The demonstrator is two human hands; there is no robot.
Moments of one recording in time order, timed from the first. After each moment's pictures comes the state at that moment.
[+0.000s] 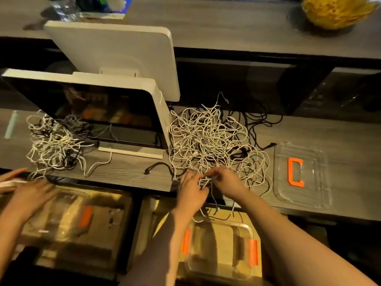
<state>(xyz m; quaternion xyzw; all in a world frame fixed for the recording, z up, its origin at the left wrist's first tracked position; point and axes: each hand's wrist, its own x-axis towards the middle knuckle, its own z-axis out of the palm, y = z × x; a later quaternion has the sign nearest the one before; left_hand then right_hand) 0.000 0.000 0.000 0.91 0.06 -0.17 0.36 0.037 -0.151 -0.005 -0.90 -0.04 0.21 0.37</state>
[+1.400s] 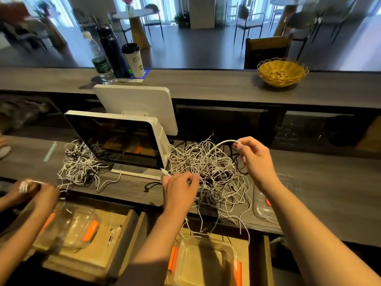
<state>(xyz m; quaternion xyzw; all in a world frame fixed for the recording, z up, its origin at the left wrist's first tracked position) -0.041 -0.034 0.149 0.95 0.06 0.07 0.31 0.014 -0.237 0.191 -0.74 0.00 -0.08 0.67</state>
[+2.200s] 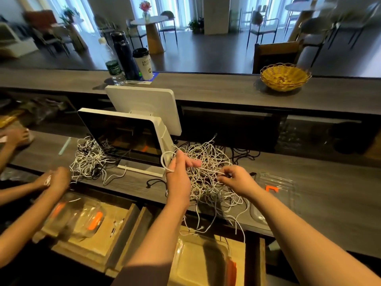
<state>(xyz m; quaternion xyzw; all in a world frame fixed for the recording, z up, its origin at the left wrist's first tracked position) -0.062 -0.089 0.208 0.66 0.16 0.14 0.72 0.003 -0.258 0.140 -0.90 -0.12 0.13 0.41</state>
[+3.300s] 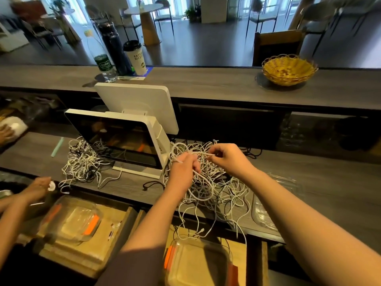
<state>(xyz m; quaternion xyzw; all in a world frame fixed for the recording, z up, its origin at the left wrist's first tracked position) -0.004 -0.078 0.194 0.75 0.14 0.00 0.64 0.068 -0.236 0.162 -0.89 -0.20 0.04 0.41</state>
